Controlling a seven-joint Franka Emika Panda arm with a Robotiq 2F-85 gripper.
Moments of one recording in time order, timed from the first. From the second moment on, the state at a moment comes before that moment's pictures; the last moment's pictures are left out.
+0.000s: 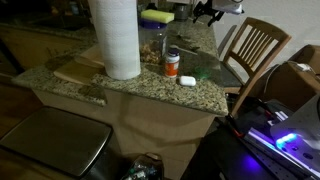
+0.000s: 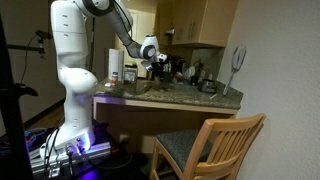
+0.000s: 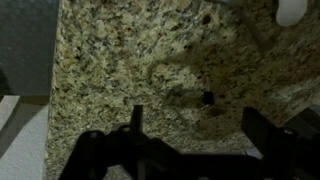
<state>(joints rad) 0.01 -0.09 0.07 -2.32 -0.04 2.72 0.44</state>
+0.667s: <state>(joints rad) 0.07 0.18 0.06 -2.18 -0.57 2.78 0.75</state>
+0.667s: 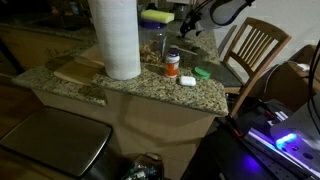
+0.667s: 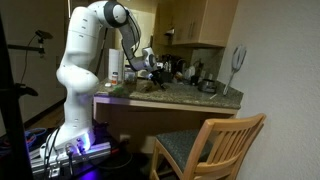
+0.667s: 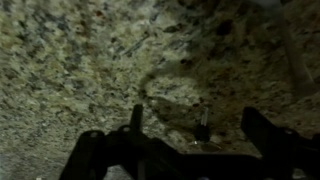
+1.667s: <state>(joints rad) 0.08 0.20 0.03 -2.15 -0.71 2.85 0.97</state>
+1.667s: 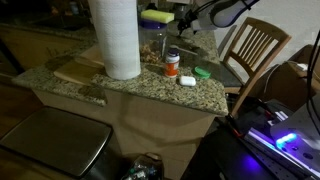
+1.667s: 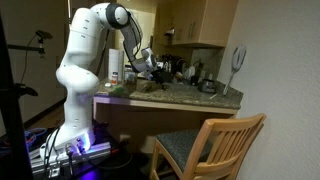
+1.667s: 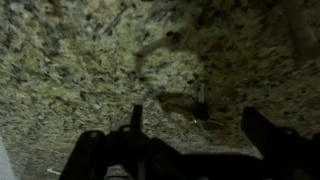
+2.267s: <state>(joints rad) 0.10 0.21 0.04 -2.16 -0.64 2.85 1.07</state>
